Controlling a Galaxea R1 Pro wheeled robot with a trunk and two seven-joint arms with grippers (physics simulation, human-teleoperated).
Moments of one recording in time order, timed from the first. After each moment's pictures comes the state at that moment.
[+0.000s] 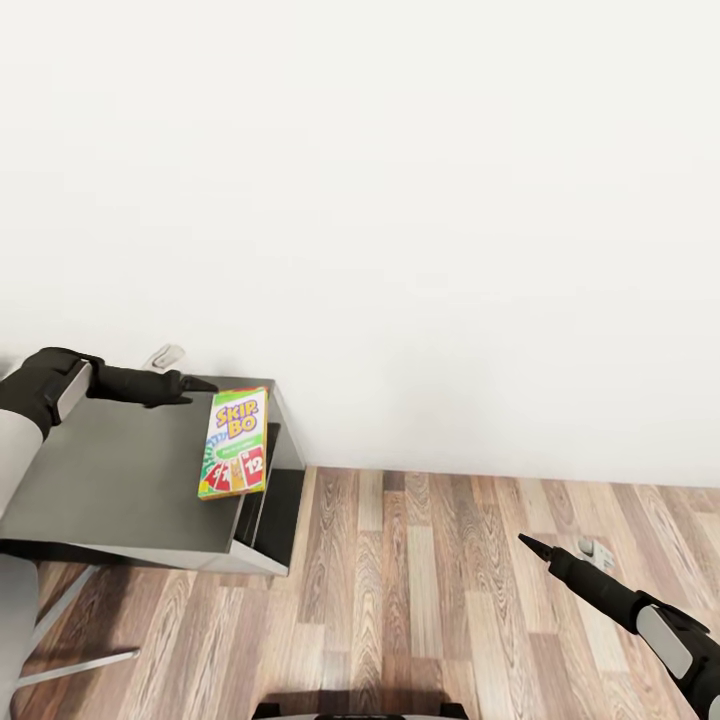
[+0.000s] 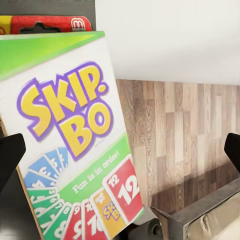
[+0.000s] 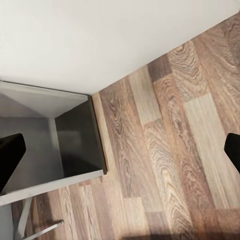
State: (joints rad) left arm -1.38 0.45 -0.22 -0.34 0.14 0.86 -1.01; right arm -0.53 -0.39 -0.03 -0.47 -0.71 0.24 0.74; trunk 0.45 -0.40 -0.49
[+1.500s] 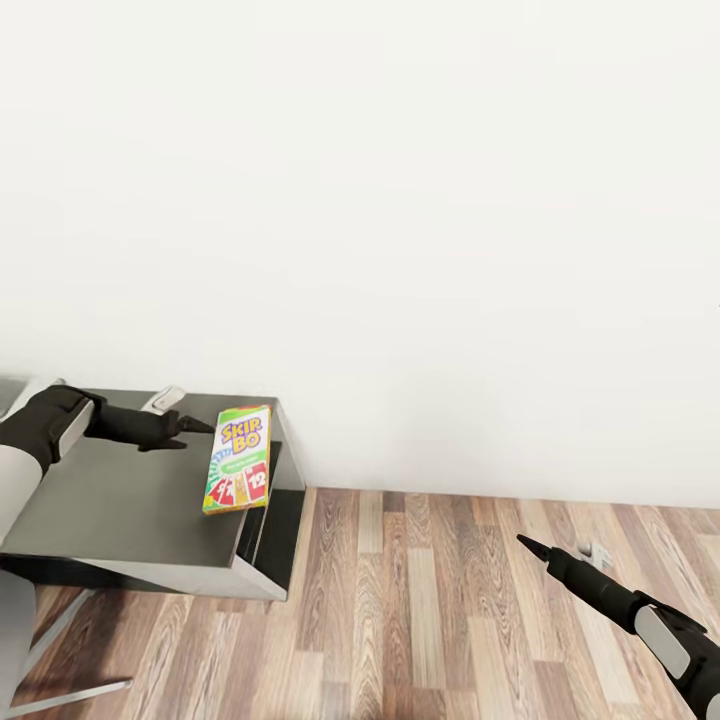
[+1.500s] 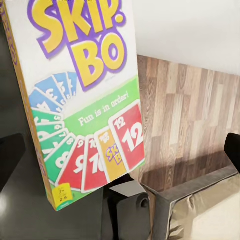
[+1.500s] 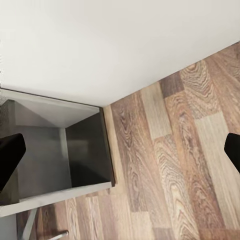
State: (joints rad) left arm -1.26 0.46 -0.23 -0.34 0.14 0.95 -1.01; right arm -0.53 -0.39 -0.03 -0.47 -0.71 0.24 0.74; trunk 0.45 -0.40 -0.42
